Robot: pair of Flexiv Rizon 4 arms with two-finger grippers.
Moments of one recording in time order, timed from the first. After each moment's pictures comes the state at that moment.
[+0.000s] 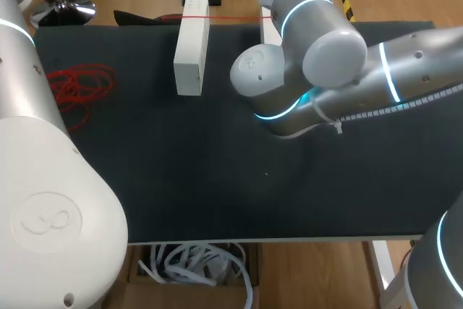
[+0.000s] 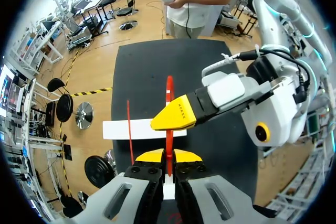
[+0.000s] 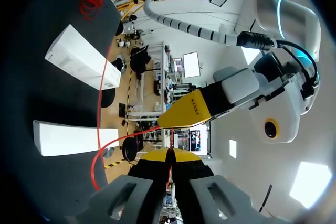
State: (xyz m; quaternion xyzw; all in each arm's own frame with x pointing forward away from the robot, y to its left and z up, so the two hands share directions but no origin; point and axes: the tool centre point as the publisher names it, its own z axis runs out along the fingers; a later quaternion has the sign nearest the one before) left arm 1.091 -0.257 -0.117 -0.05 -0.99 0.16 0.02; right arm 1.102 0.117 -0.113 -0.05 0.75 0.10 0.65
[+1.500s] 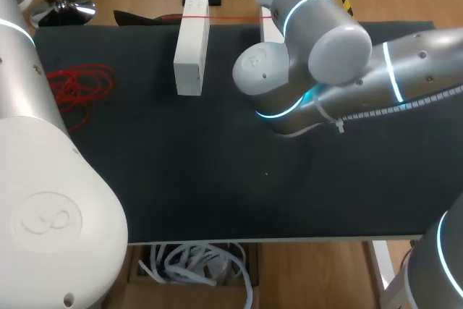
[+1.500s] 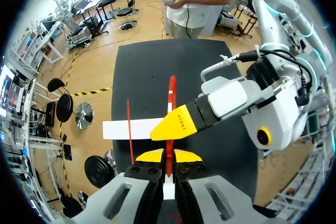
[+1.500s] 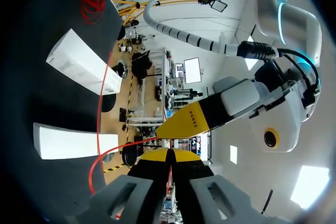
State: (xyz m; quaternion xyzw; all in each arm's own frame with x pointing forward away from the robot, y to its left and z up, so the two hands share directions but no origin) left arm 1.091 -0.257 -0.117 -0.05 -0.99 0.16 0.02; right arm 1.103 0.129 -0.111 -0.07 0.75 0.11 0.64
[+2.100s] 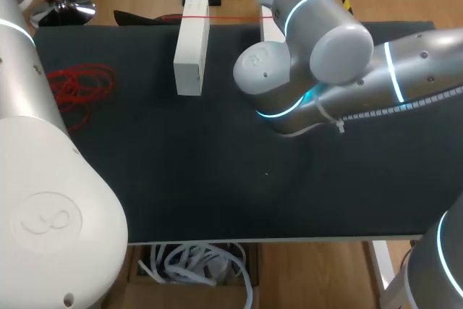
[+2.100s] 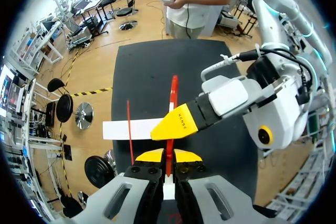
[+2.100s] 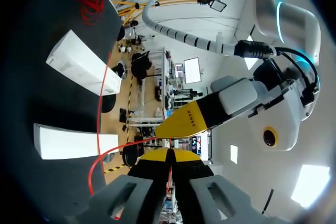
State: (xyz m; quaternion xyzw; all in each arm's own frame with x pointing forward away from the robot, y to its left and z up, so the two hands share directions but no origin) left arm 1.091 -0.258 -0.117 -0.05 -0.99 0.16 0.02; right arm 1.102 0.127 -0.109 -0.06 0.75 0.11 0.64
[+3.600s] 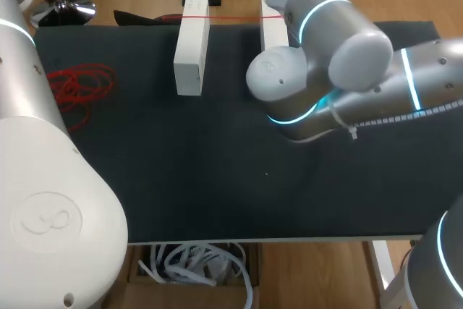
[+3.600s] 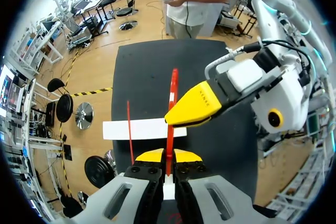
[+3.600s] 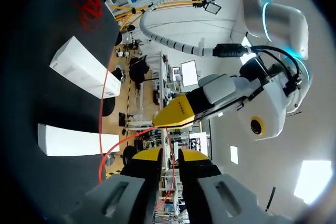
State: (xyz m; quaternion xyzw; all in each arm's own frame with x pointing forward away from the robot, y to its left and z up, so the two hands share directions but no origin) left arm 1.091 -0.258 -0.117 -0.05 -0.99 0.16 0.02; right arm 1.082 0.113 -0.102 -0.06 0.75 0.14 0.64
